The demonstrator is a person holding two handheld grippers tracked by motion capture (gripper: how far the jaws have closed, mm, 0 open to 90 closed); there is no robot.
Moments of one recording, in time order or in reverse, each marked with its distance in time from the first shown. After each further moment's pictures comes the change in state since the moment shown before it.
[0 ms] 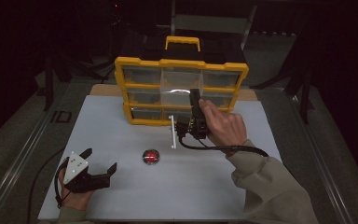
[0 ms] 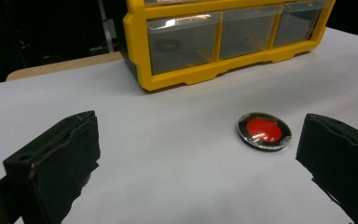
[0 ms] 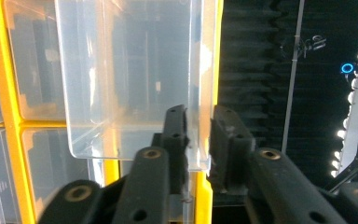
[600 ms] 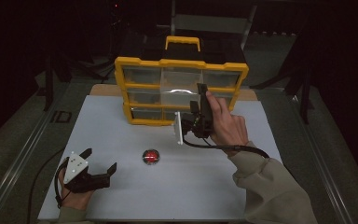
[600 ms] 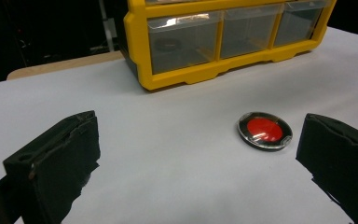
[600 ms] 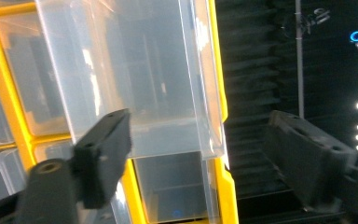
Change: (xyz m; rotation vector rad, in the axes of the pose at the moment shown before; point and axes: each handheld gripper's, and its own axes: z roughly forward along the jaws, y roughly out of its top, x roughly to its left) left arm 0.000 0.000 0.000 0.003 0.002 0.000; right arm 0.005 -0.011 0.005 0.003 0.001 0.166
